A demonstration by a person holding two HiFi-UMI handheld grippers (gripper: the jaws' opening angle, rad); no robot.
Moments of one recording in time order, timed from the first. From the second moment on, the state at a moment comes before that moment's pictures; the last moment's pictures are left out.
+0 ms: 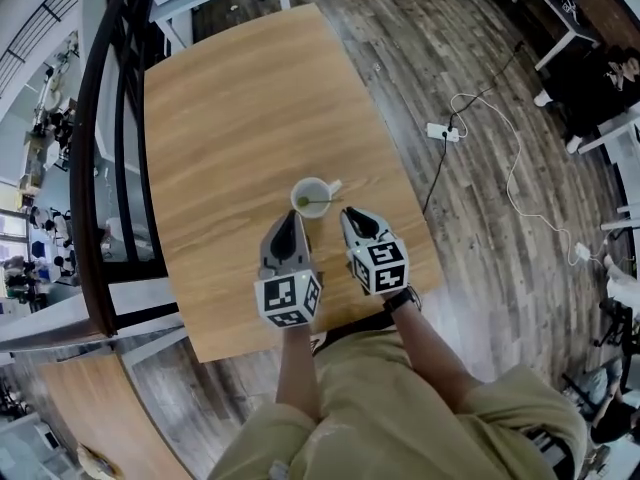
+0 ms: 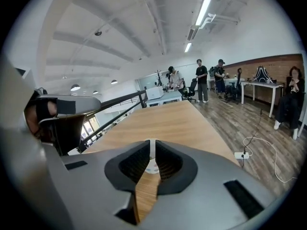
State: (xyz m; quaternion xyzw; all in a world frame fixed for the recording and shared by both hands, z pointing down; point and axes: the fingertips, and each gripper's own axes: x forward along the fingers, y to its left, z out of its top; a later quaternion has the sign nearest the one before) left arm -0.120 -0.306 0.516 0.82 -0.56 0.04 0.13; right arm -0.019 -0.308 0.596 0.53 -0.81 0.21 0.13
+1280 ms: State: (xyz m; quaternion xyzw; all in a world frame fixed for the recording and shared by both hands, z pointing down) left arm -0.140 -0.348 0.562 0.80 -0.57 0.05 0.19; right arm -0.038 -0.355 0.663 0.54 -0.78 0.30 0.13
